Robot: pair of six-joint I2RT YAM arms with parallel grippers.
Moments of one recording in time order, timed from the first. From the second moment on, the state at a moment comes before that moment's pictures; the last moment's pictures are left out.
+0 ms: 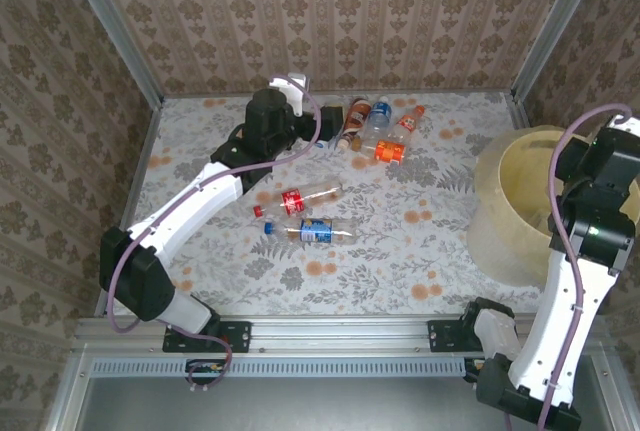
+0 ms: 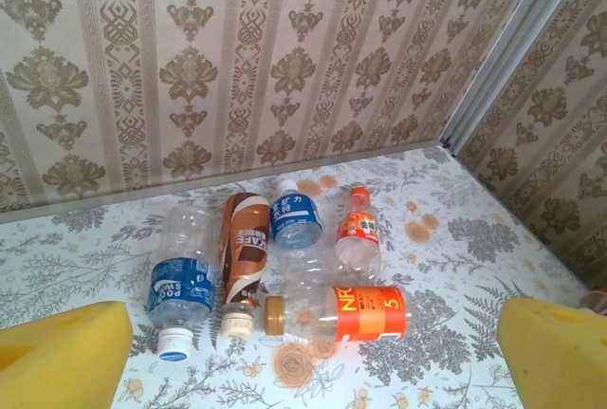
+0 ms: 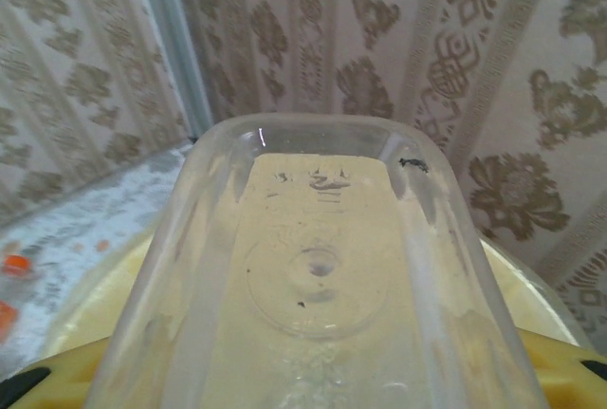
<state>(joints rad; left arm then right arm) -0.65 1.50 1.35 -0.11 -0.01 -0.28 -0.46 0.90 1.42 -0.95 0.31 0.11</state>
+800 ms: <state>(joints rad) -0.61 1.53 1.35 -0.16 -0.05 -0.34 -0.47 0.97 1.33 -0.87 0.14 0.15</state>
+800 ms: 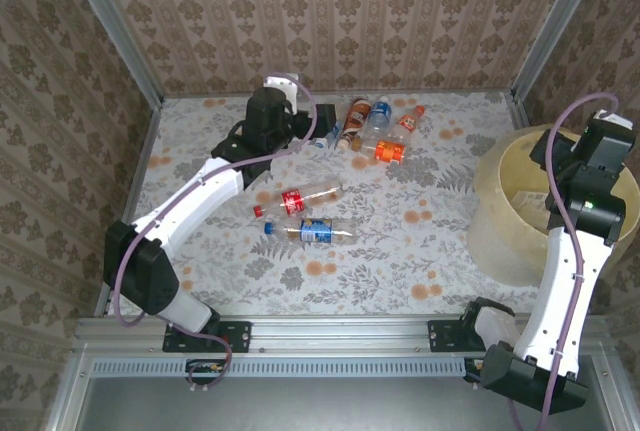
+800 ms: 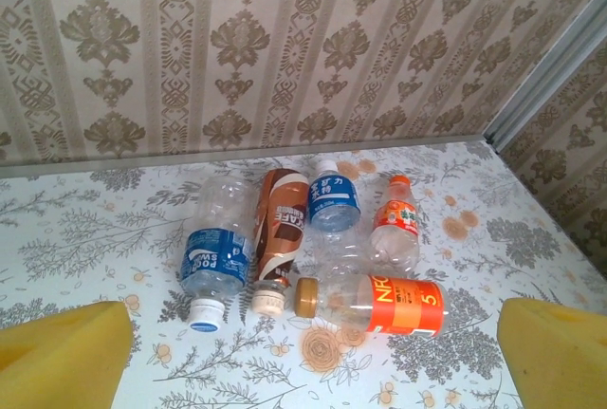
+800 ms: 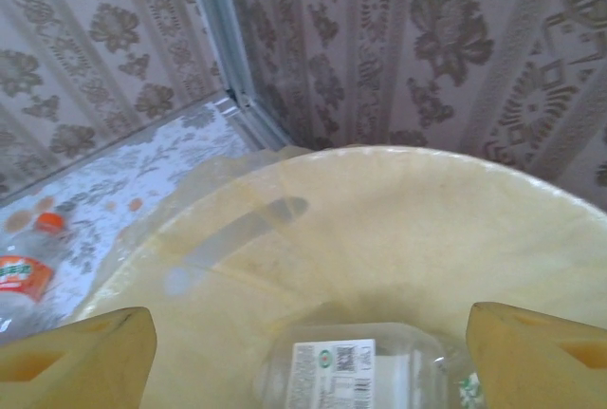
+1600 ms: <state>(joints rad) -0.43 1.40 1.14 -0.25 -0.17 -0.64 0.14 1.16 1.50 -0.71 -0.12 0.24</state>
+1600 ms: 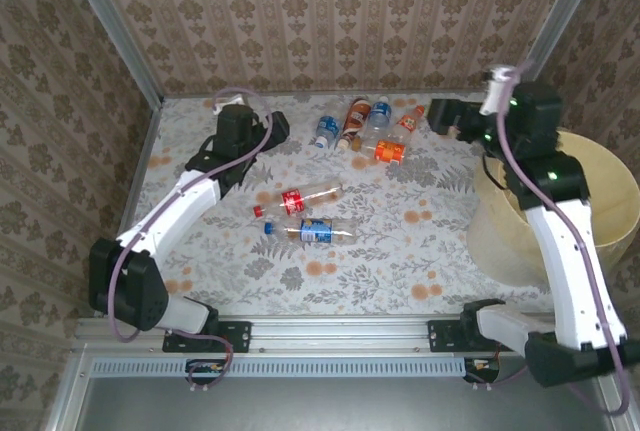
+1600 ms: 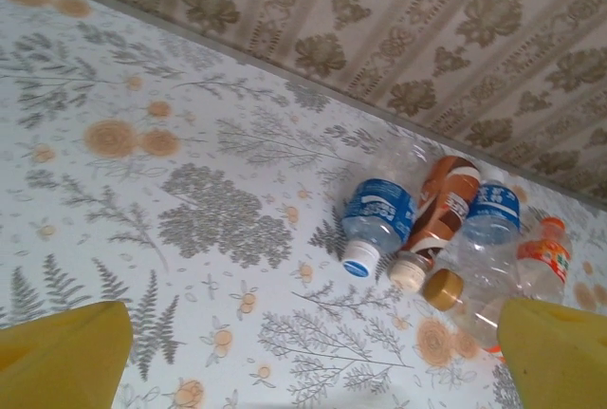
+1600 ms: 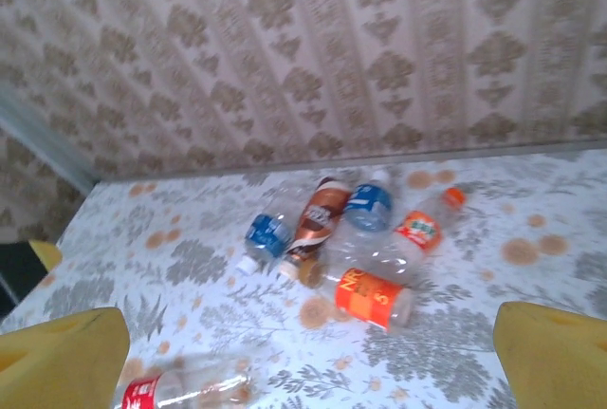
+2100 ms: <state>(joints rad) -0.37 1.36 1.05 -0.29 -0.18 -0.73 0.27 1.77 1.61 -0.64 0.01 0.19</state>
